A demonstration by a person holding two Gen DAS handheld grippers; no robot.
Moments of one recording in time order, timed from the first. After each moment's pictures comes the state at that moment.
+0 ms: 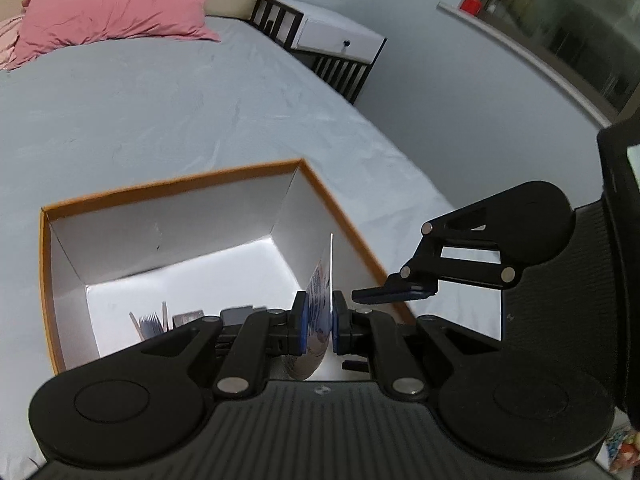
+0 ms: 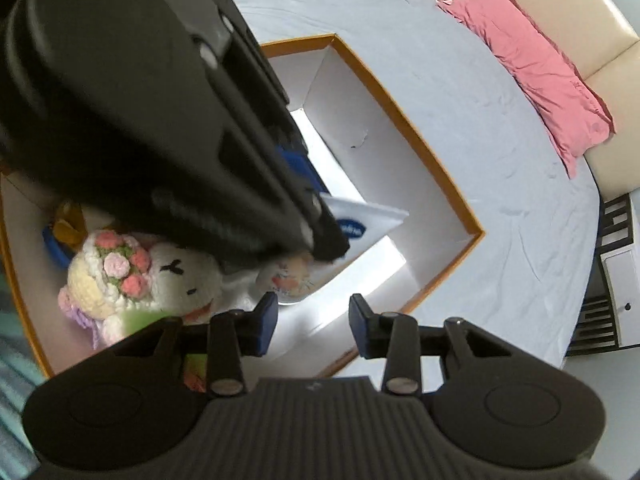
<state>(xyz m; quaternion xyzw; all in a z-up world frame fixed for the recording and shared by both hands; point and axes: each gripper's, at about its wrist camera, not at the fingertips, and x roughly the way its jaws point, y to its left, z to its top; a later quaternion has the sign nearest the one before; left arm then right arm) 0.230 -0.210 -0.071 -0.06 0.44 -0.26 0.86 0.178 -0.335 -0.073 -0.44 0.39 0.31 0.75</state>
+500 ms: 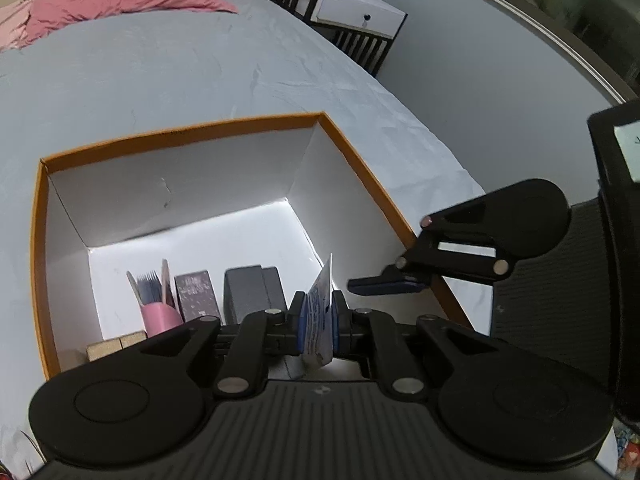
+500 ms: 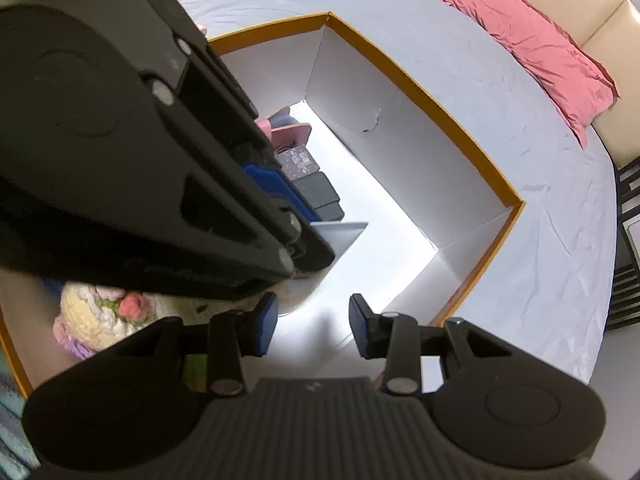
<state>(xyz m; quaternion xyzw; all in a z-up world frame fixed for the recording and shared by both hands) 0.223 -0.212 -0.089 -0.05 0.47 -0.24 0.85 0.189 -0.337 -0.105 -0.38 0.41 0.31 0.77</state>
